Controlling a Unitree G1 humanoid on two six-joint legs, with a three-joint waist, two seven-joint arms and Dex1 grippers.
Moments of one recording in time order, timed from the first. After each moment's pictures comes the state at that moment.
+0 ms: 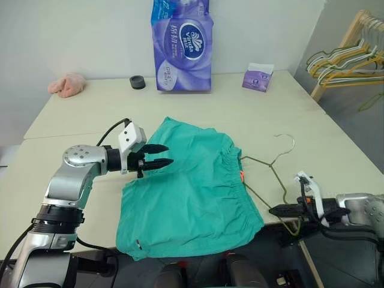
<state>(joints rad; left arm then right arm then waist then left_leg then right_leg) -0.47 0.74 -0.01 0.09 -0.34 0.33 -1.17 -0.24 -0.76 -0.14 -0.19 0.77 1.47 0.84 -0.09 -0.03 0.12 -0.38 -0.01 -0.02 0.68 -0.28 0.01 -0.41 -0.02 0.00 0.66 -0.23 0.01</state>
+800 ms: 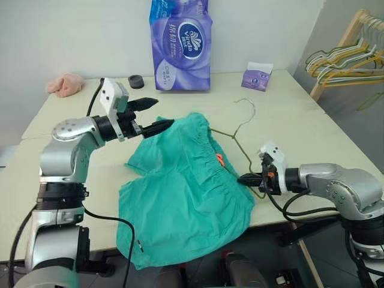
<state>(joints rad) -0.69 0.71 0.10 0.17 -0.45 0.41 -1.11 -0.47 -0.71 0.13 -0.37 0.60 1.13 0.75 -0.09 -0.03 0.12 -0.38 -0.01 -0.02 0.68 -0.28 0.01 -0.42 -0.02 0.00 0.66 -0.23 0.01</state>
